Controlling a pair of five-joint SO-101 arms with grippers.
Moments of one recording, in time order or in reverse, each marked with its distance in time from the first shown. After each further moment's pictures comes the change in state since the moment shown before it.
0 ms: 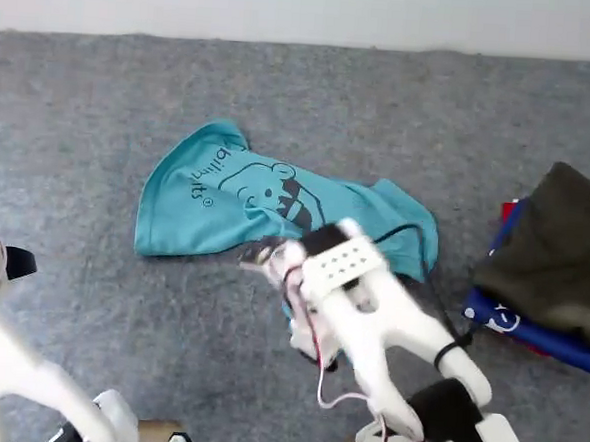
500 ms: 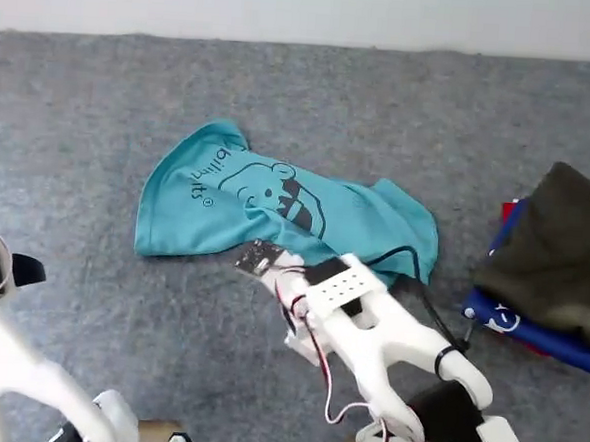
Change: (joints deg) left arm 0.0 0.0 3.9 0.0 0.0; right arm 2.4 -0.1 12.7 -27.2 0.9
